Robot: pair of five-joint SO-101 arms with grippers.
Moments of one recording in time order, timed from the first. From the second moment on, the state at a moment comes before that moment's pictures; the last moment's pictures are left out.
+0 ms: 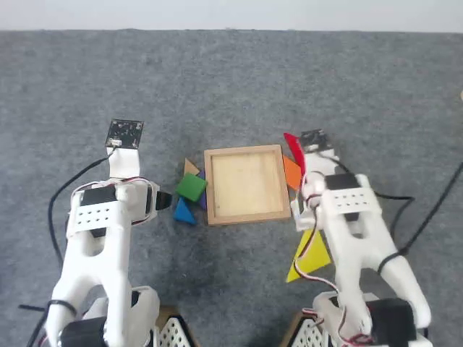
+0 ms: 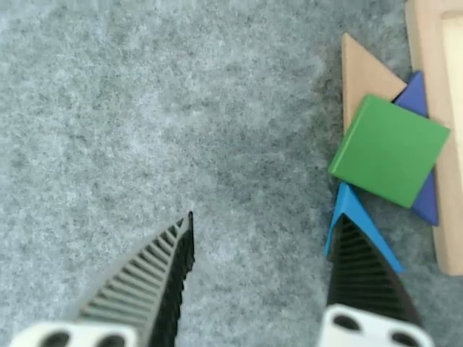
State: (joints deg) left arm -15.7 -27.8 58.9 51.8 -8.4; right arm -13.1 -20.3 51.2 62.9 5.4
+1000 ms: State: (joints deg) left arm -15.7 -27.9 59.1 51.6 -8.4; right arm 13.7 1.6 32.1 62.1 11.3
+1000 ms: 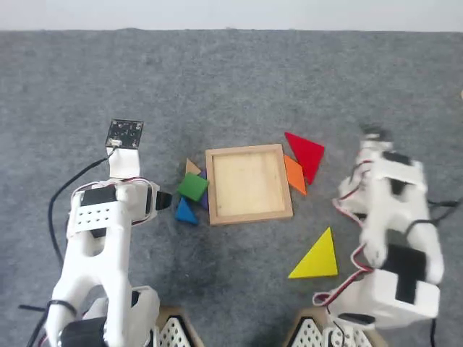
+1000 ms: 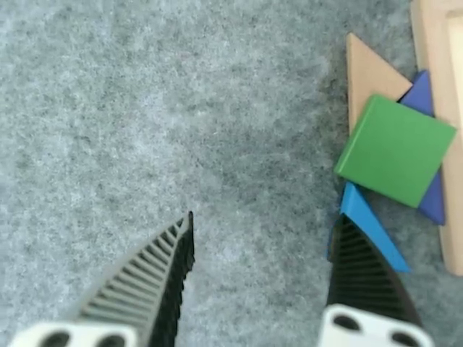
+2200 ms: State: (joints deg) left arm -15.7 -27.9 59.1 50.3 -8.4; right arm -10.6 -4.3 43.8 81.1 47.3
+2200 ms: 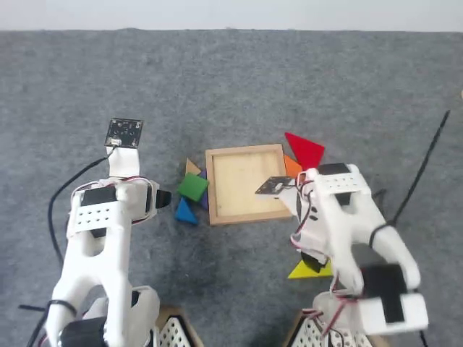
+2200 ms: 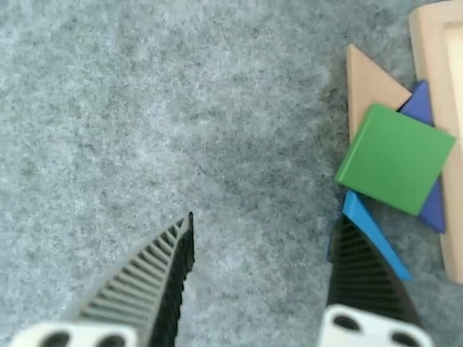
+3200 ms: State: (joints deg) left arm -15.7 -28.0 60.2 49.8 -8.4; right arm 3.3 -0.4 22.6 74.3 31.4
